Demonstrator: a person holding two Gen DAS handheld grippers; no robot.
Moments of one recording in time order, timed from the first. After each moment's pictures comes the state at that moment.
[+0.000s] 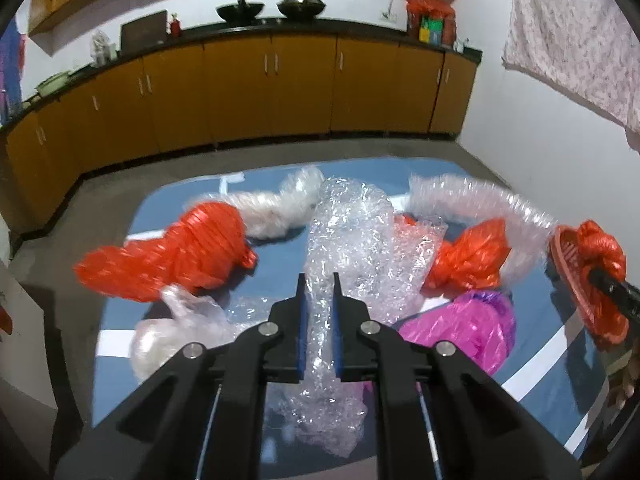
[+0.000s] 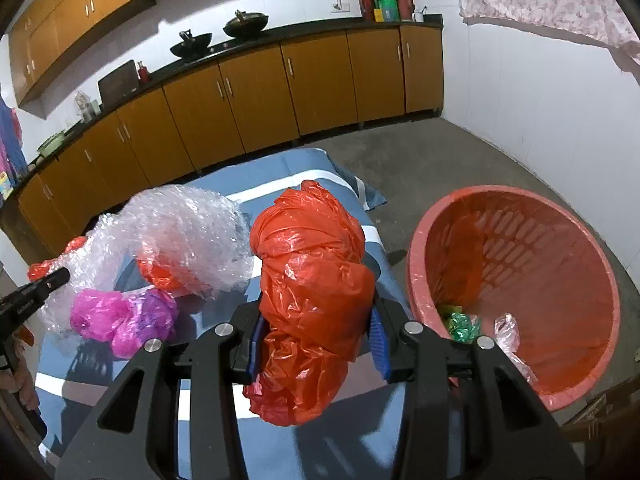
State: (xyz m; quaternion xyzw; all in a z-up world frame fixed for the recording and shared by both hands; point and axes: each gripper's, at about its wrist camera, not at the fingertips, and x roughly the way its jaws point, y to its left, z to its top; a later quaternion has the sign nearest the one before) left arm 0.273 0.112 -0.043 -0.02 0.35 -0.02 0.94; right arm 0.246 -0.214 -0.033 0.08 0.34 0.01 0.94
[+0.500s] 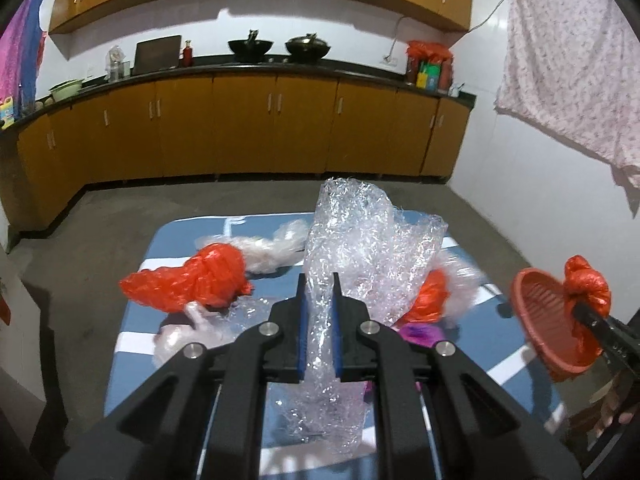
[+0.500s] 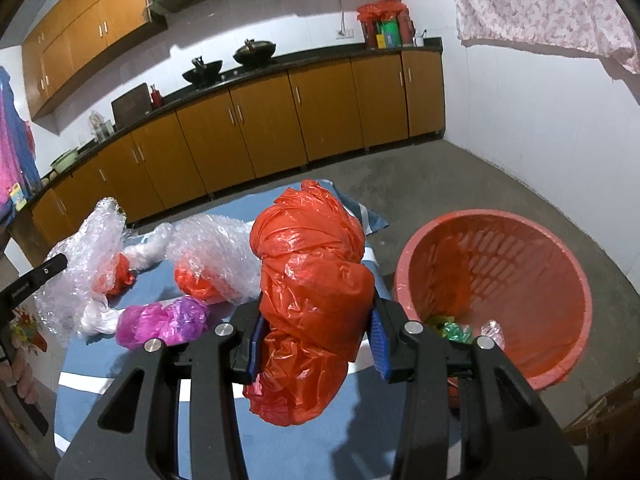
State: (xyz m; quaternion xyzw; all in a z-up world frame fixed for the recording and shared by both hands) left arm 0.218 0.099 0.019 -0.06 0.29 -0.04 0.95; right arm 0.198 -0.228 0.007 0.08 0.29 0.02 0.95
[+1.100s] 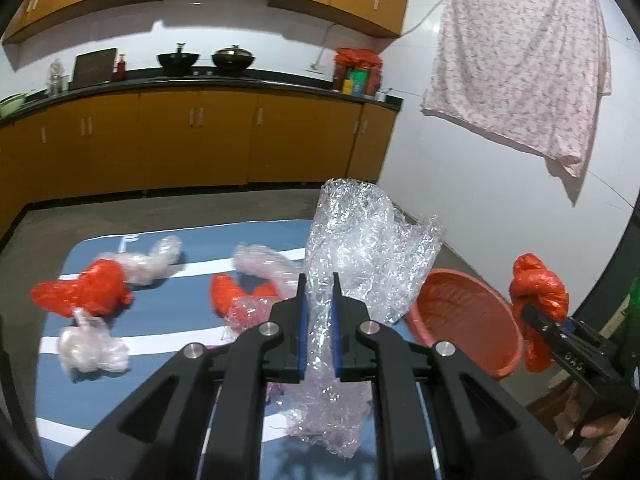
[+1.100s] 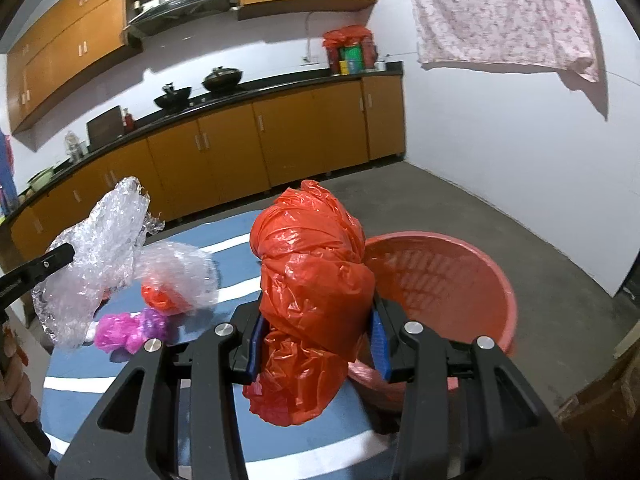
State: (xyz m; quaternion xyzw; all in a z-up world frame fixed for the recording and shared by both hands) left arm 0.203 -0.021 0.046 -0.06 0.27 -0.16 0.95; right arm 0.161 -0.284 0.023 0.08 0.26 -0.05 0.96
